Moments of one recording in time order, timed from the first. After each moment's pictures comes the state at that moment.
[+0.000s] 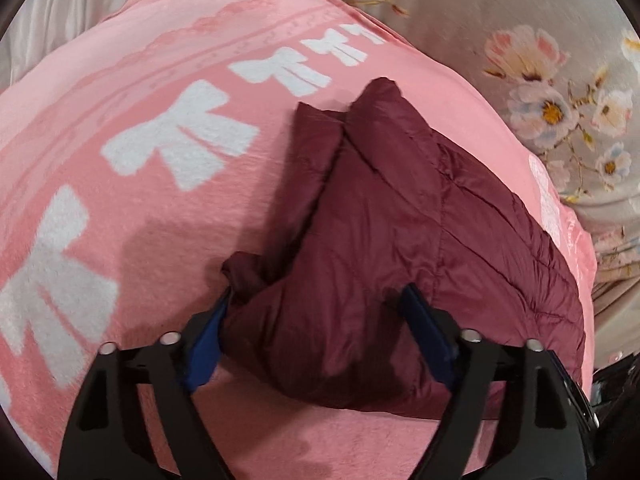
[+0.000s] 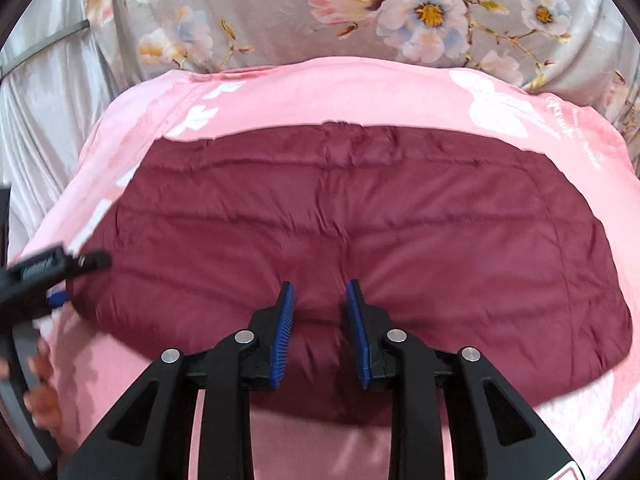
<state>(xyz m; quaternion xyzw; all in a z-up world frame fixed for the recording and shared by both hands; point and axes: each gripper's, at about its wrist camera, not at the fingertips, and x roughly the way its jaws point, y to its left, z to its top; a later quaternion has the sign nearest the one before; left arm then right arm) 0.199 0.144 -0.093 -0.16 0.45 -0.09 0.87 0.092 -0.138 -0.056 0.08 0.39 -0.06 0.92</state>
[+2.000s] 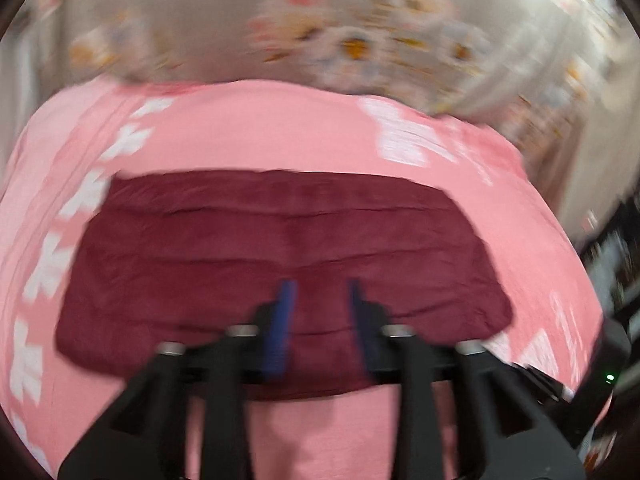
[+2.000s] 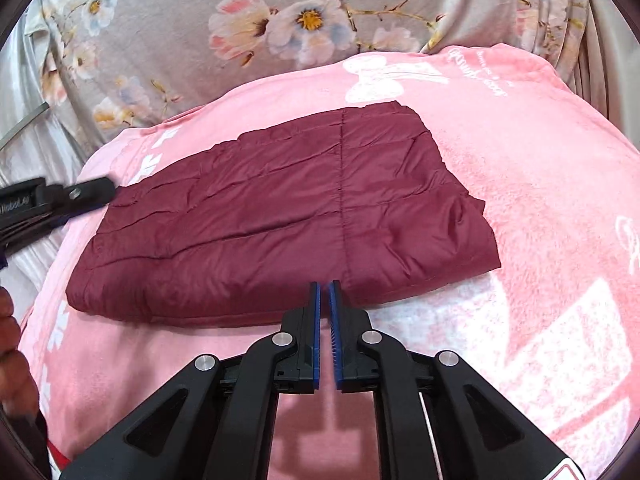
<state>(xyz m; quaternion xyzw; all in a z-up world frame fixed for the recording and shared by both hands) 0.117 -0.030 -0.001 -0.01 0.38 -0.22 0.90 -0.023 -0.235 -0.058 0.18 0.36 -0.12 0.91</state>
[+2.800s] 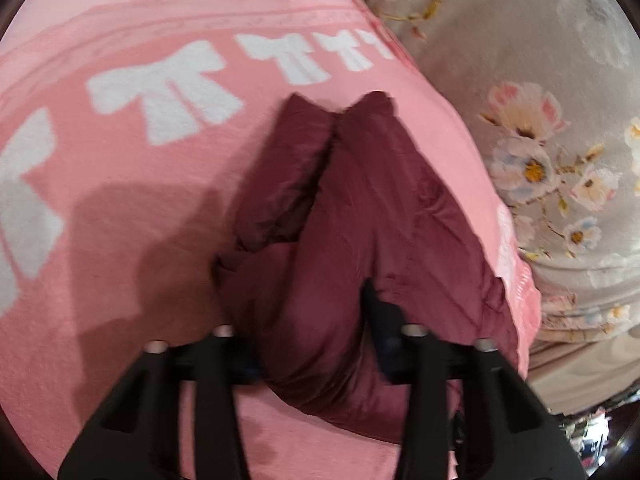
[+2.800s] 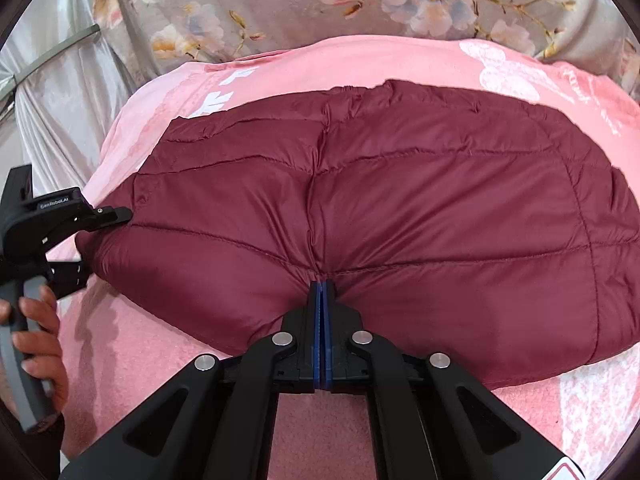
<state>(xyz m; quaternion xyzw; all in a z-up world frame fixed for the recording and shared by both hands) 0.192 0.142 -0.091 -0.31 0.44 -0.12 0.83 0.074 -0.152 -0.081 0.13 0.41 0.00 0.91</state>
